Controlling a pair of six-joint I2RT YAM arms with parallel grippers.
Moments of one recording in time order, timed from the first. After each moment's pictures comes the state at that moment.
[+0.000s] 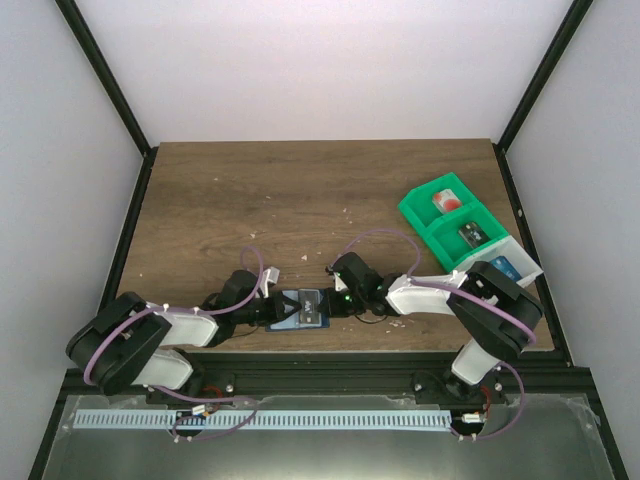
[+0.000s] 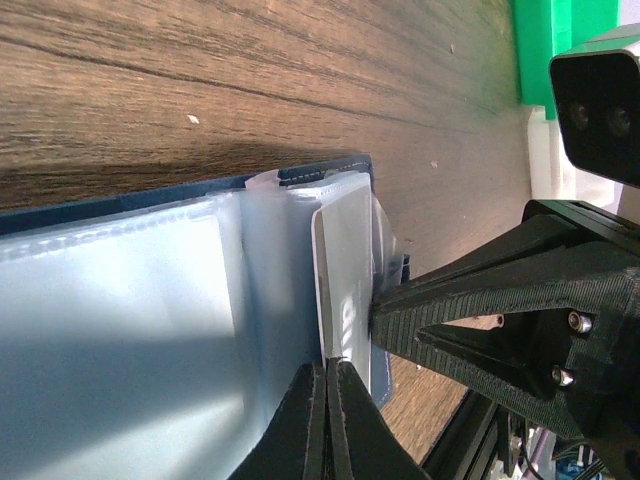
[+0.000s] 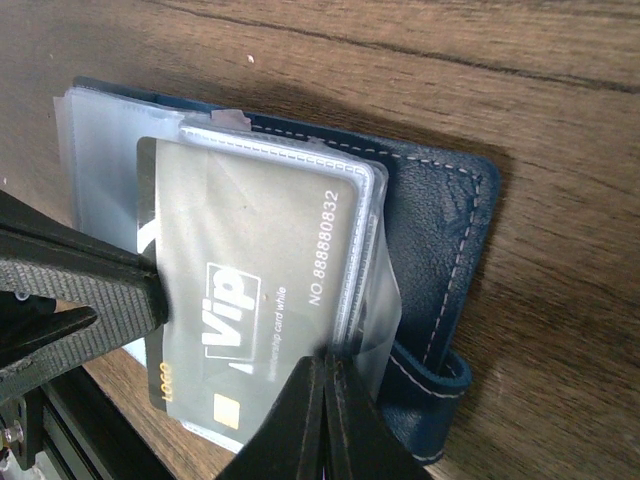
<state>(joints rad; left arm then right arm) -0.65 1.38 0.20 0.56 0.48 -0.97 0.88 1.61 0.67 0.01 -0.33 0.75</state>
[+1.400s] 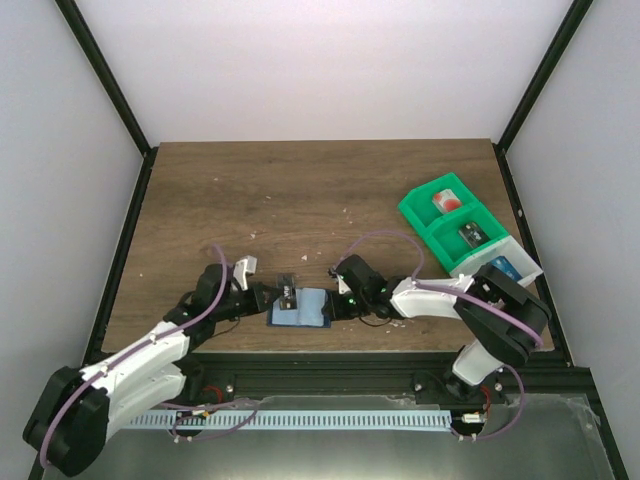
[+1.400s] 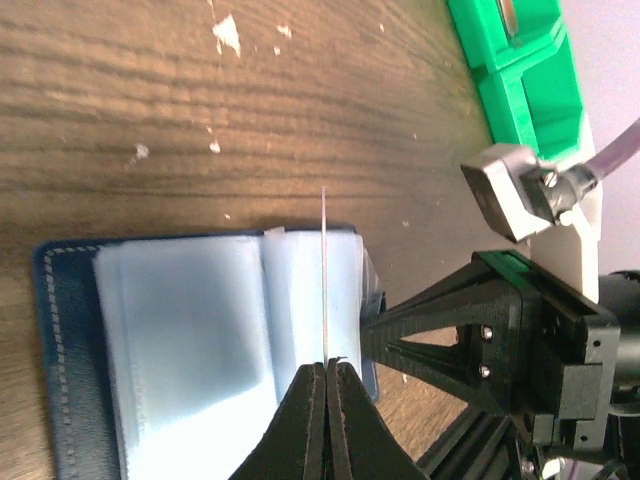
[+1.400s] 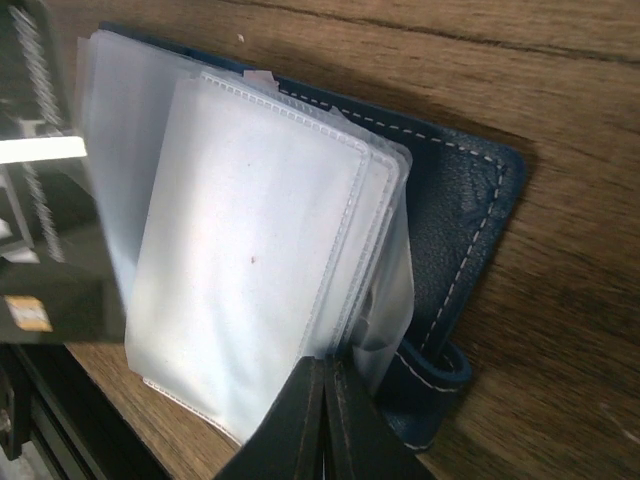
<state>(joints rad) -0.54 0.91 0.24 0.07 0.42 -0.80 0.88 1.57 0.64 0.00 -0.31 0.72</state>
